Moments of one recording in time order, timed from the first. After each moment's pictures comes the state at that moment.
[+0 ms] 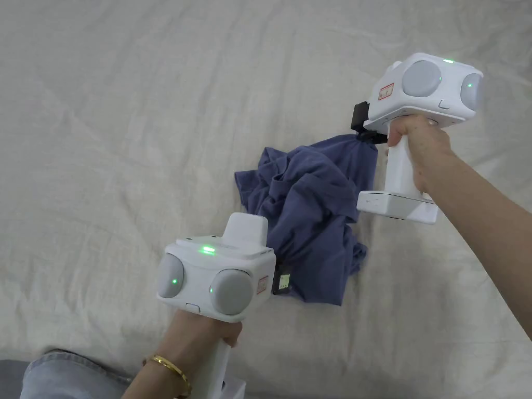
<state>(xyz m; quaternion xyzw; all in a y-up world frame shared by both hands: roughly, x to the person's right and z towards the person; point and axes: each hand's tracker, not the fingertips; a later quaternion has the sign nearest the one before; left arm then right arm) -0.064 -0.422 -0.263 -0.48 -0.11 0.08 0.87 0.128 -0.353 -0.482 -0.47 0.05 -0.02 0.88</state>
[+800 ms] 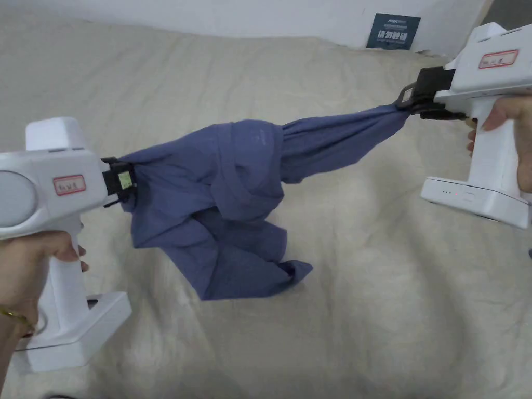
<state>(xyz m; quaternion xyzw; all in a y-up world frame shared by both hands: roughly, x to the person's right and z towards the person) -0.218 -0.243 -0.249 -0.28 -0.01 0.15 0.95 0.249 -0.172 -0.361 -0.31 0.10 -0.14 0.93</state>
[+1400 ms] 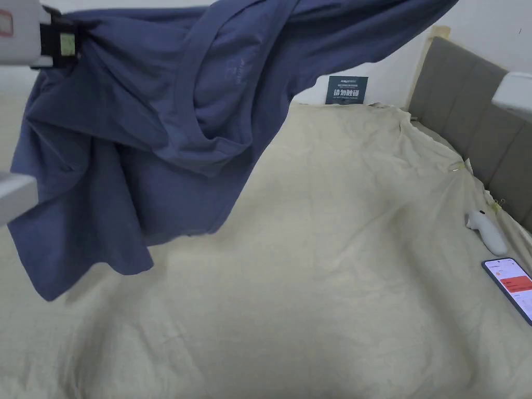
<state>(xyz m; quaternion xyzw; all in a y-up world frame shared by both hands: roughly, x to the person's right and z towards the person) -0.195 -0.040 -0.212 -0.12 -0.03 -0.07 0.99 0.283 0.028 -0.215 -0.10 0.12 -0.14 0.98</state>
